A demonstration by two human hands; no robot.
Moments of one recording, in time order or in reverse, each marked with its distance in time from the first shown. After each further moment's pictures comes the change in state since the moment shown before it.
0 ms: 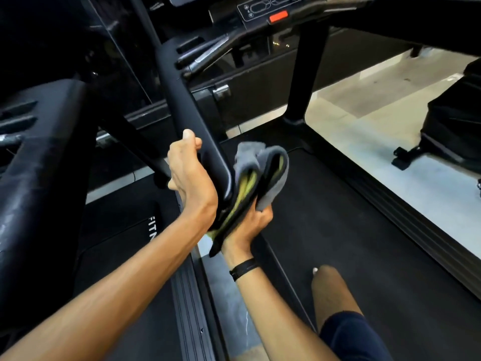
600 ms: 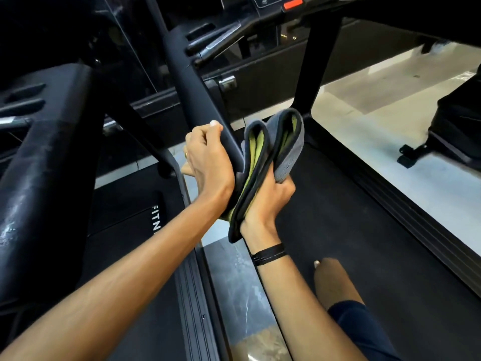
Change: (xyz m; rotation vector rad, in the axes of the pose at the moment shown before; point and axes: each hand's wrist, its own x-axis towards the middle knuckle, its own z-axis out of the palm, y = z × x) left_hand 0.005 0.000 -0.002 0.146 -0.032 -0.004; right_hand 0.003 -0.023 0.008 -0.123 -0.080 -0.008
